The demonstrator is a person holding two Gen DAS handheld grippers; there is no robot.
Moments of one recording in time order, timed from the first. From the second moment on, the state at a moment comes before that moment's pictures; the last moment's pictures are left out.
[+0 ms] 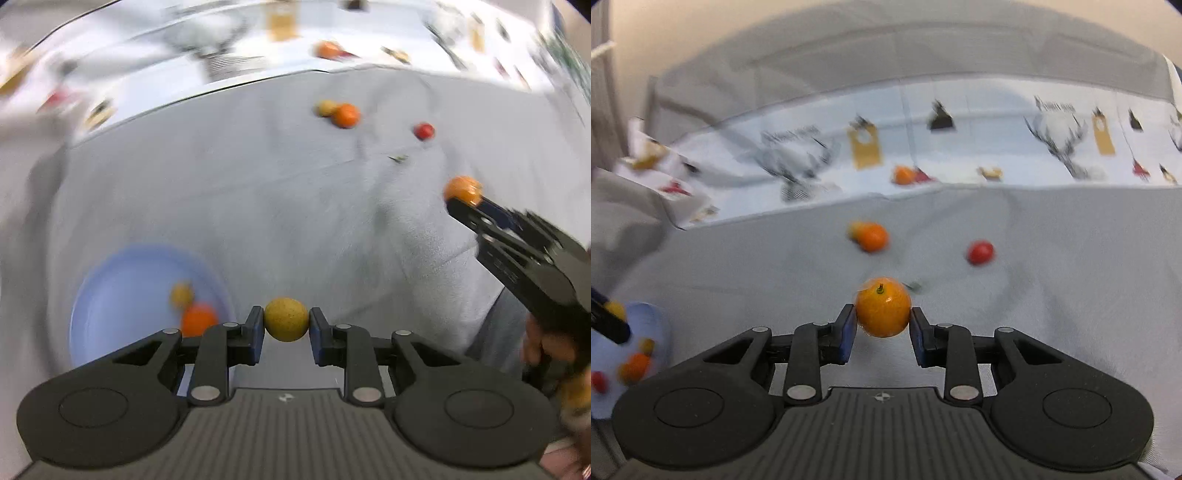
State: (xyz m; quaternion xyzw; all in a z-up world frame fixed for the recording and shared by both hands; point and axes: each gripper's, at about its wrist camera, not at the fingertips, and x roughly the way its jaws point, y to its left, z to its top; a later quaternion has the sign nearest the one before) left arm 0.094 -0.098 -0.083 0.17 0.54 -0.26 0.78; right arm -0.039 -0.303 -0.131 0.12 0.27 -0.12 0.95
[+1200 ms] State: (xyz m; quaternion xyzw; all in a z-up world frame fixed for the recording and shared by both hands) left arm -0.032 0.069 -0.010 0.02 0.44 -0.12 0.89; right arm -0.124 -0.114 -0.029 0.01 0.29 0.07 0.95
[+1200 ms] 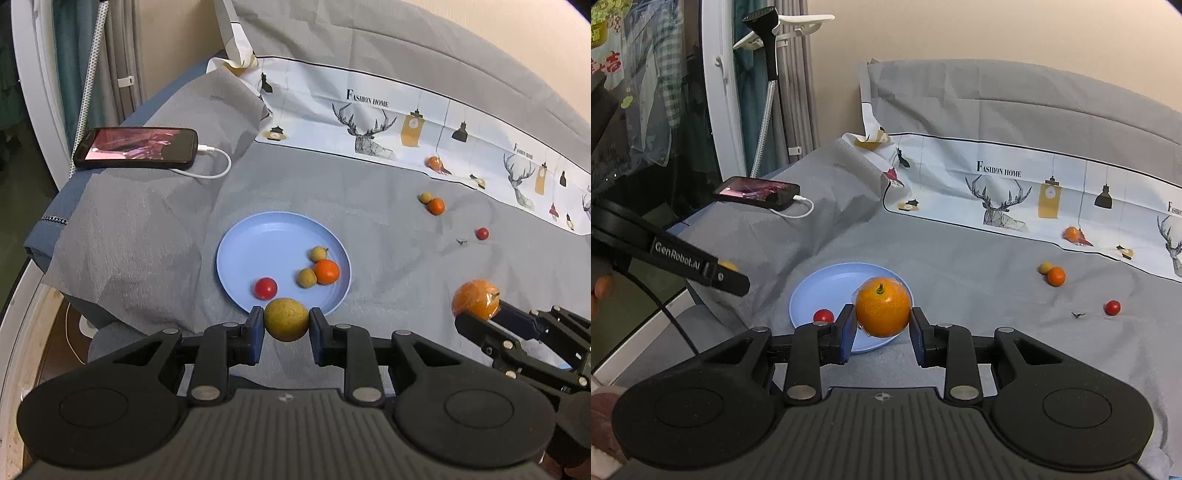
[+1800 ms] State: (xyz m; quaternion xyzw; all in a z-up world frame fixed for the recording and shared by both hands) left arm 0.032 0.065 -0.032 0.02 0.46 -0.10 0.88; right arm -0.058 -0.104 -0.055 0.01 0.33 0.08 0.94
